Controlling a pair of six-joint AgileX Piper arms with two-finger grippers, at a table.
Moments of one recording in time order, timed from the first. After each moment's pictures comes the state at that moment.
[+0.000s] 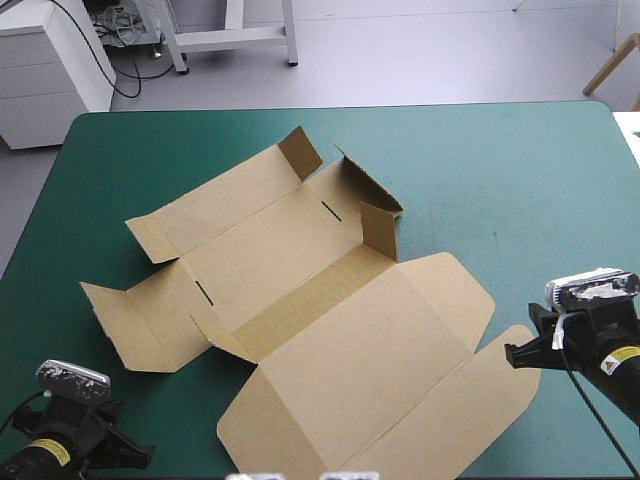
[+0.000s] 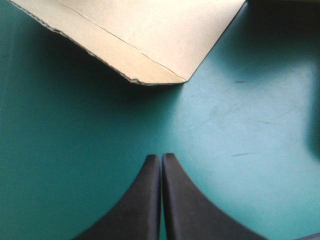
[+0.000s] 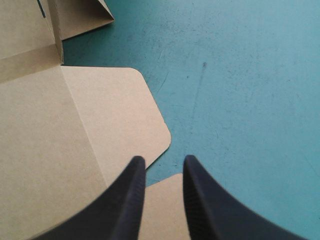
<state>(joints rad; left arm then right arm) -0.18 0.29 -0.47 0.02 1.13 0.10 0.07 0.60 -0.73 0.12 0.83 -0.23</state>
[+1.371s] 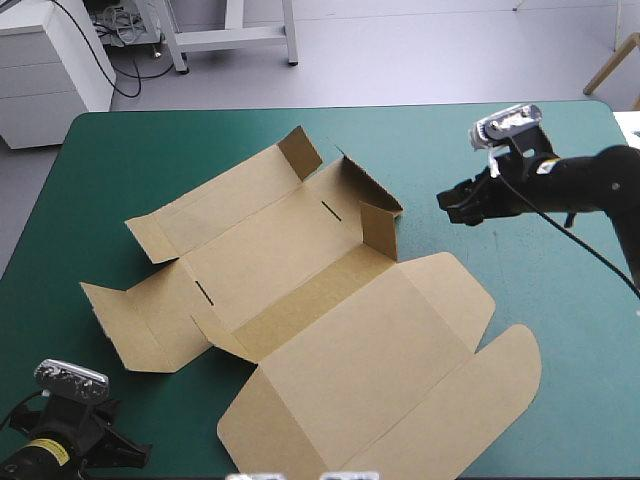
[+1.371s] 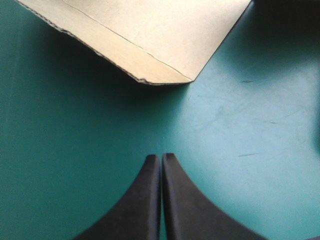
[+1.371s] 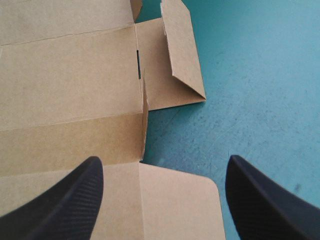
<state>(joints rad) -0.18 0.29 -0.47 0.04 1.13 0.10 0.09 1.34 -1.43 0.49 1.03 -0.57</state>
